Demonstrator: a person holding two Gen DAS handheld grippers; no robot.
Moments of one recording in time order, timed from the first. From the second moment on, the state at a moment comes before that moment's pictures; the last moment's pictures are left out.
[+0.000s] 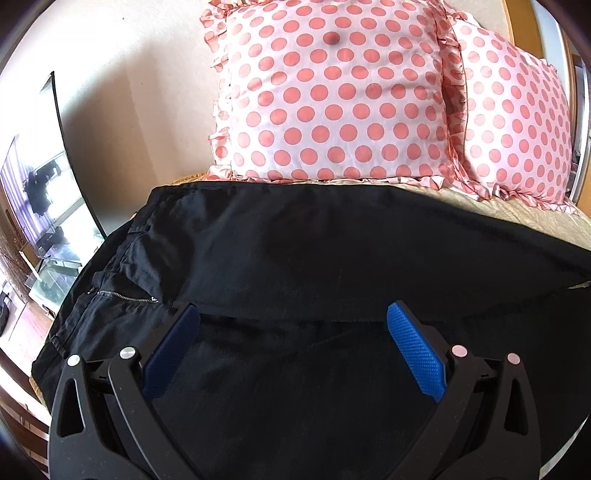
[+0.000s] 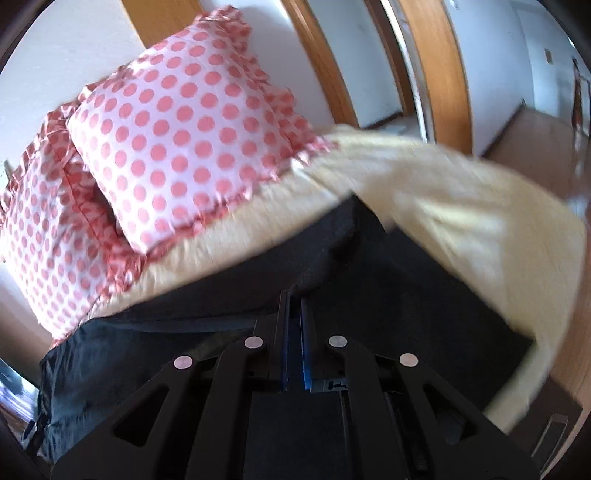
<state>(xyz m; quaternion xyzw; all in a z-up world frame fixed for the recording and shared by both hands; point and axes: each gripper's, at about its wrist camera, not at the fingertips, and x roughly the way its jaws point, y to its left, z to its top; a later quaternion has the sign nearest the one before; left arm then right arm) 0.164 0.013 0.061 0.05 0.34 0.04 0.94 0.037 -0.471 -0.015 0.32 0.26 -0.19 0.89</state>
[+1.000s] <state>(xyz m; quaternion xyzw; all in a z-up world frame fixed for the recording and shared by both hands) 0.142 0.013 0.071 0.06 0.27 0.05 0.96 0.016 -0.502 -0.043 0.44 0.17 -0.17 0.86</state>
